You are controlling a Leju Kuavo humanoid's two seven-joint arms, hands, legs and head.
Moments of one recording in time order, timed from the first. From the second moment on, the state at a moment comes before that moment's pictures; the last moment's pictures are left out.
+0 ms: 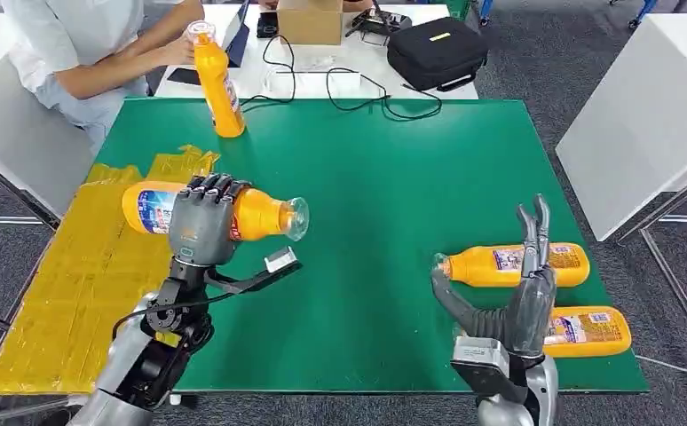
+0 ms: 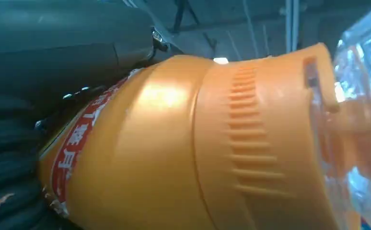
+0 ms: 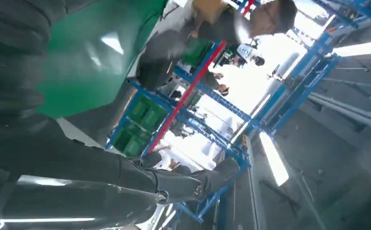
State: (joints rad) left arm -0.32 0.01 -0.32 -1.32 -1.56 0.52 0.11; right arm 0.06 0.02 0.33 -1.81 0.63 -0.66 -0.42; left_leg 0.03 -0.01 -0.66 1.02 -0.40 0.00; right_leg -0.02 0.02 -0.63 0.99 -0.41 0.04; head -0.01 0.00
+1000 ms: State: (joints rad) left arm -0.56 0.12 -0.50 -0.75 -1.57 0.38 0.43; right arm 0.13 0.01 0.27 -1.87 0.72 -0.64 -0.38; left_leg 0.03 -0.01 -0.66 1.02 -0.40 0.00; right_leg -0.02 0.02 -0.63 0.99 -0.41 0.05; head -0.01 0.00
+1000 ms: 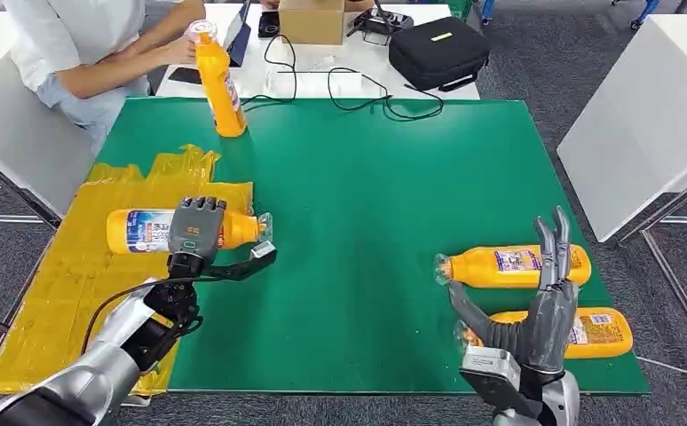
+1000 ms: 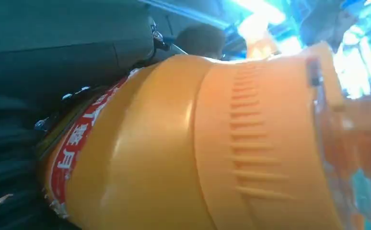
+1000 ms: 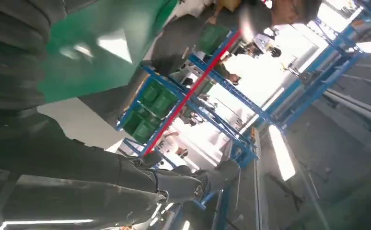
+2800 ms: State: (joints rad) left arm -0.31 -0.10 0.00 -1.13 -0.66 0.14 -0.34; right arm -0.05 -0.29 0.05 -1.67 1.18 0.03 -0.18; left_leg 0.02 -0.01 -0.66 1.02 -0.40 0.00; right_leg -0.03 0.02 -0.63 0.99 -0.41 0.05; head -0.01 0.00
